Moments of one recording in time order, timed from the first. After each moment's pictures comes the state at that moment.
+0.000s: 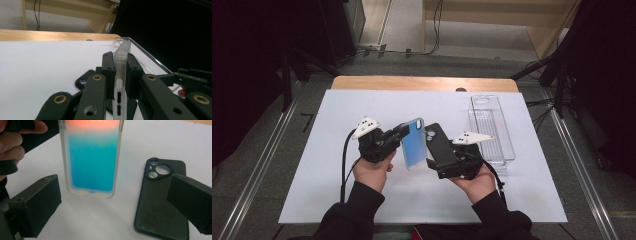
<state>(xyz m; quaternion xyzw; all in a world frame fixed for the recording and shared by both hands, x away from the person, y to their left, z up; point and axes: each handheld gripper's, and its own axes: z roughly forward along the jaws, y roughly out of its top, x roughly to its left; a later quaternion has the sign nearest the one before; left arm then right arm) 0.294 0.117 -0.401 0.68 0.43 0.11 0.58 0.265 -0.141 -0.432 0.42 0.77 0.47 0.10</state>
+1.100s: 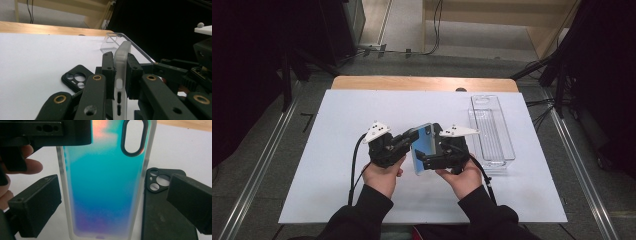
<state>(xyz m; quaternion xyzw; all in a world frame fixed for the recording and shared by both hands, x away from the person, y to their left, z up) 0.284 0.095 -0.407 0.69 0.44 0.10 0.57 0.279 -0.109 -0.424 0.46 0.75 0.46 0.12</state>
